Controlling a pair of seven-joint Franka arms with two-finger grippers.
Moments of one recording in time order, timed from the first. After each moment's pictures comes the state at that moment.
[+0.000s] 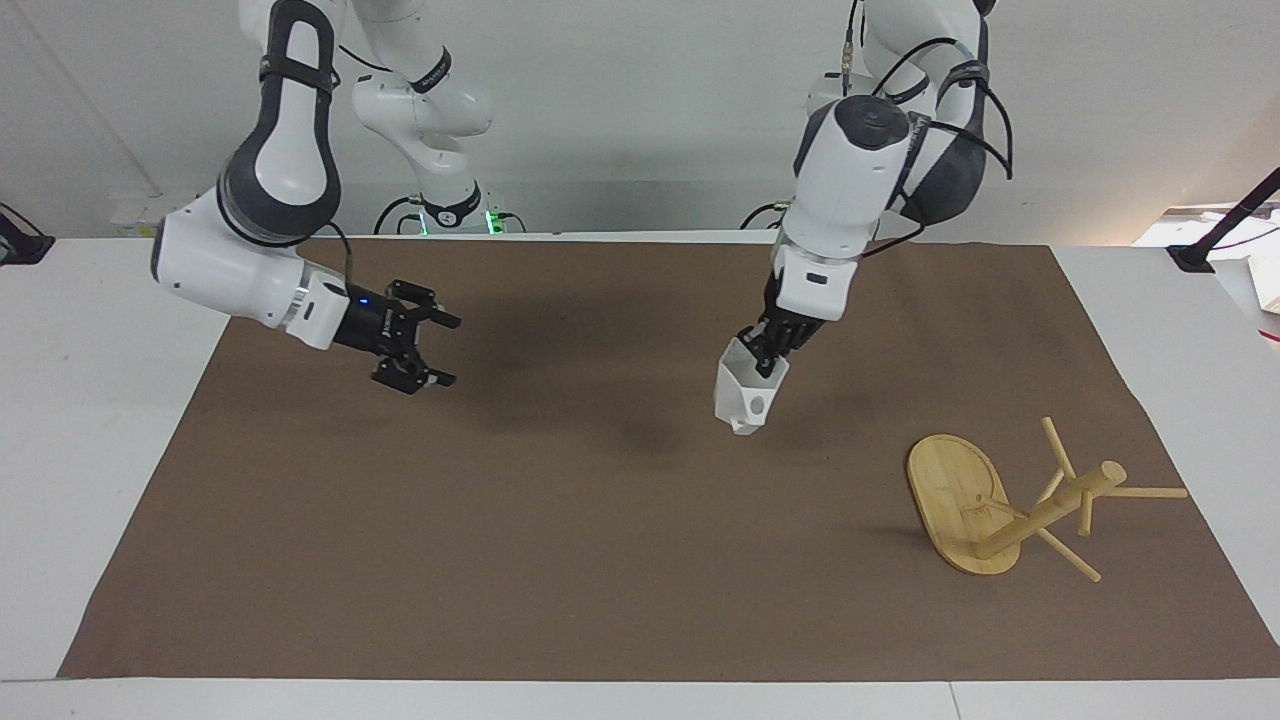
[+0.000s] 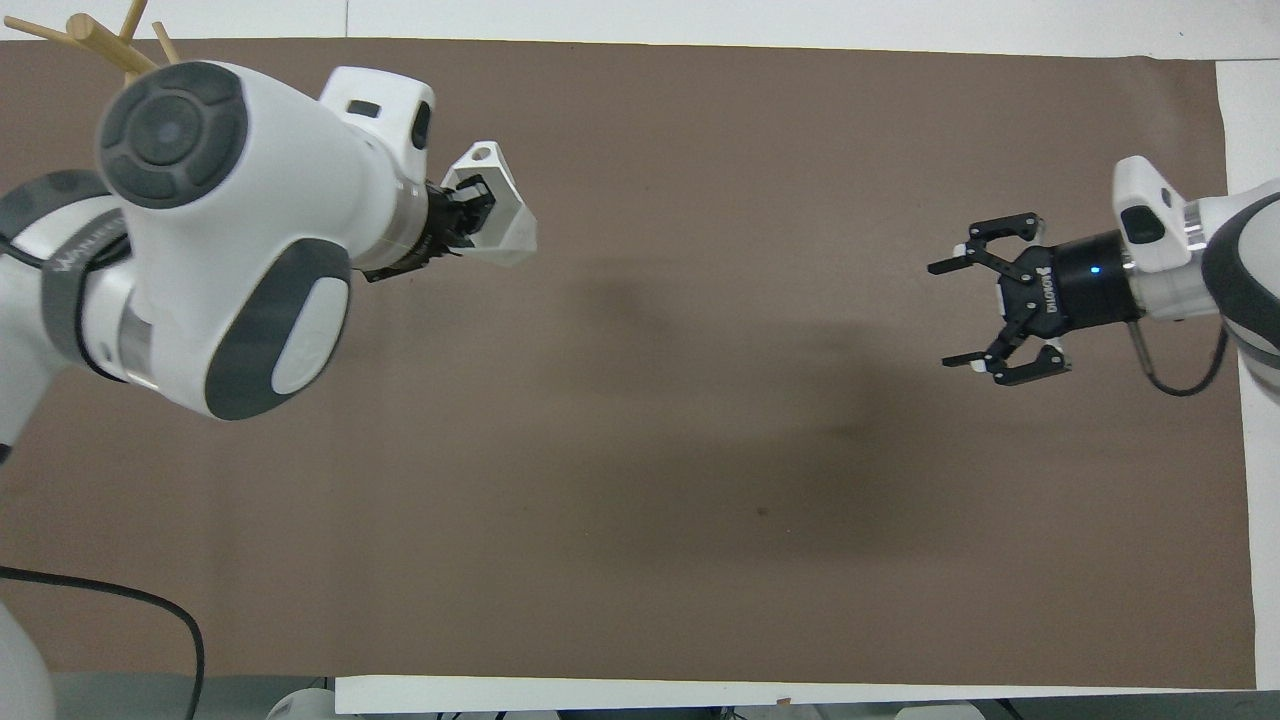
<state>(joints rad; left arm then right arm) -0.46 0.13 -0.01 -1.75 -0.06 2.12 -0.92 -0.14 0.08 -0.03 -1.94 0.63 1.70 -1.86</state>
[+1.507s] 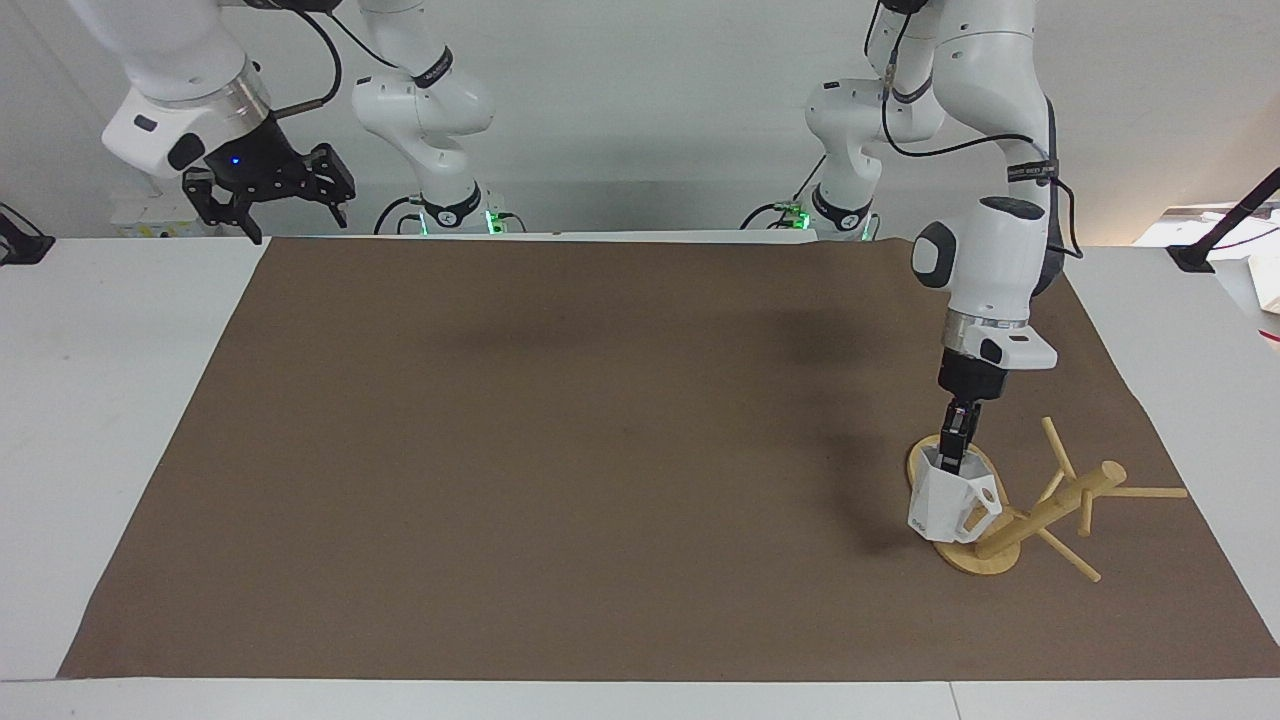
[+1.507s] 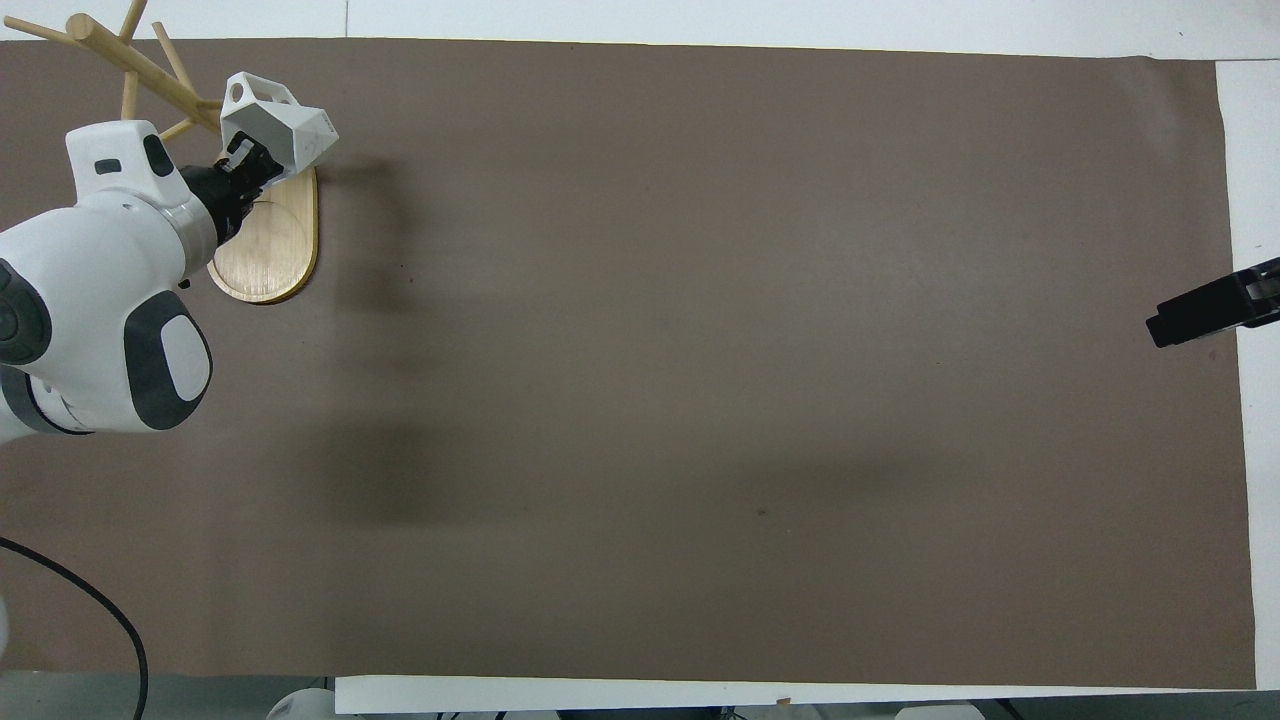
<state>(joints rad) -0.16 0.15 -0.01 -2.17 -0.07 2.96 -0.90 0.02 -0.01 -0.03 -1.48 -0.03 1.31 -0.24</state>
